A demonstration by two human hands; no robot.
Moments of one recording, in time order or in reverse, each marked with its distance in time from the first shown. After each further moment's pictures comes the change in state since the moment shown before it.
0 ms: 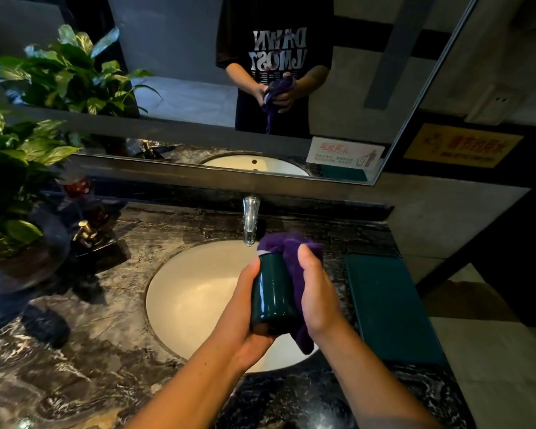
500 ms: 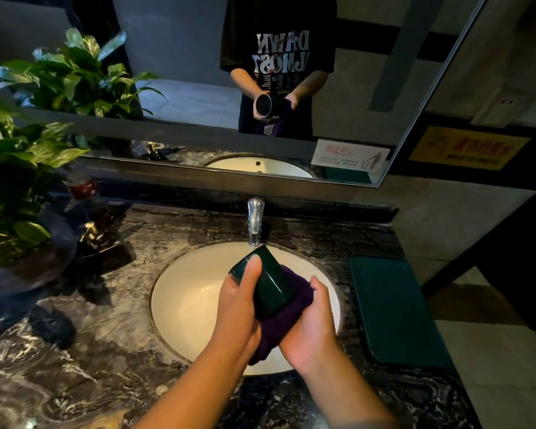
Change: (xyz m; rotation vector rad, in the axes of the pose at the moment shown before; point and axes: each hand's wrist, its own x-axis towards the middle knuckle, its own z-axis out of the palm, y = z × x) left_hand 0.019 0.002 -0.015 0.135 0.195 0.331; right_hand -0.014 0.029 0.015 0.651 0.262 0.404
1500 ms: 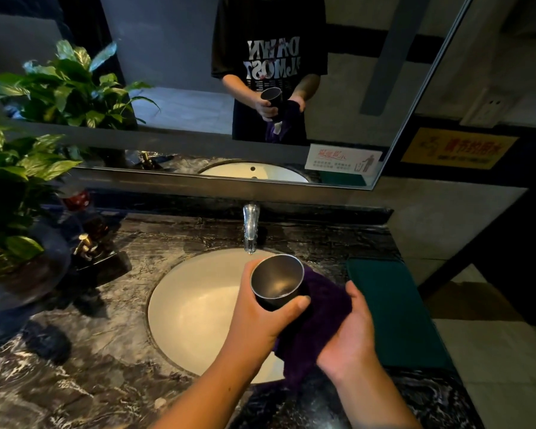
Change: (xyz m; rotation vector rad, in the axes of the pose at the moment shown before) left_hand -0.014 0.000 0.006 0.567 -0.280 0.431; right_hand -0.010 -0.036 -0.027 0.174 -0.063 0.045
